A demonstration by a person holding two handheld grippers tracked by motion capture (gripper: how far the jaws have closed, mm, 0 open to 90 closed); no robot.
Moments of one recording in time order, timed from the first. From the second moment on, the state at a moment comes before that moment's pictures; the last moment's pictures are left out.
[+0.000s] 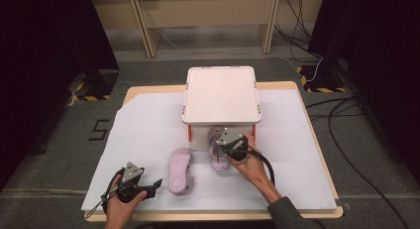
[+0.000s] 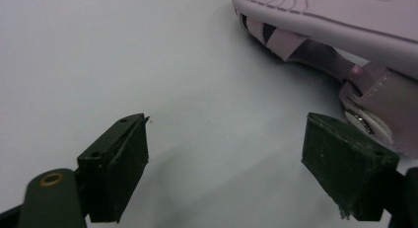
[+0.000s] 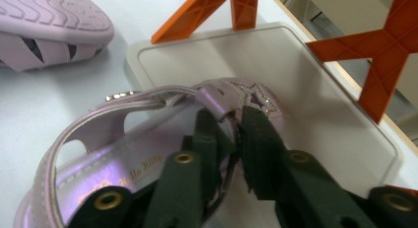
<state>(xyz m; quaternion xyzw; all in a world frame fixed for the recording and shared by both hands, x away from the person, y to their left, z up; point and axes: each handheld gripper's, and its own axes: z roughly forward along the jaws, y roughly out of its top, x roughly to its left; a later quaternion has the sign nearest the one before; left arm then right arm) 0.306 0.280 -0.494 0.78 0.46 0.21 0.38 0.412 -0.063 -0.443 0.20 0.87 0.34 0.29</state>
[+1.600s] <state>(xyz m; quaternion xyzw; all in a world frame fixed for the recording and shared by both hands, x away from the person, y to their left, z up) 0.305 0.277 -0.493 0.78 0.46 0.21 0.38 0.344 -0.087 -0.482 0.31 0.86 0.36 0.18</state>
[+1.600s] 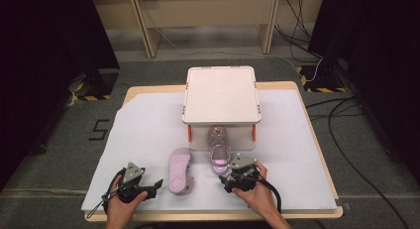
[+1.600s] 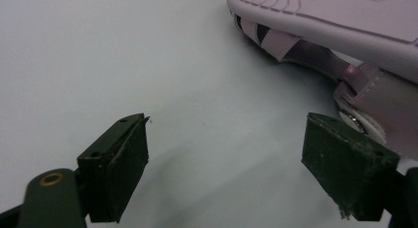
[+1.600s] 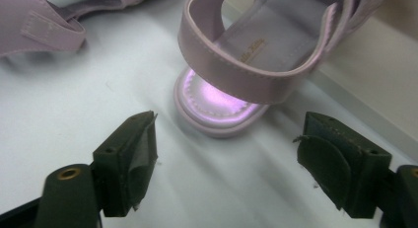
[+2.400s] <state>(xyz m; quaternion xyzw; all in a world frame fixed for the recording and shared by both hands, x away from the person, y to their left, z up) 0.305 0.277 -0.493 0.78 0.46 0.21 0.38 0.355 -0.084 -0.489 0.31 0.86 0.36 0.16</state>
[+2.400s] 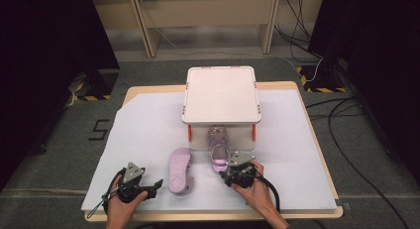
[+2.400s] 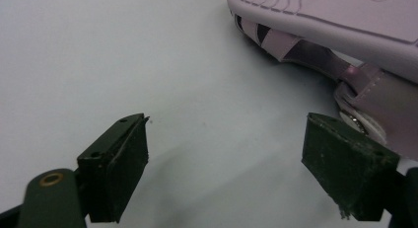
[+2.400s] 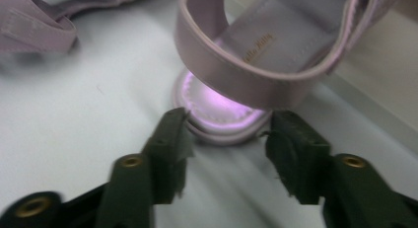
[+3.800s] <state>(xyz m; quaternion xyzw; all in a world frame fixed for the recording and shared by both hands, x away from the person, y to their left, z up) 0.306 0.277 -0.494 0.78 0.46 0.21 0.38 0.387 -0.068 -0.481 0.31 0.85 0.38 0.18</state>
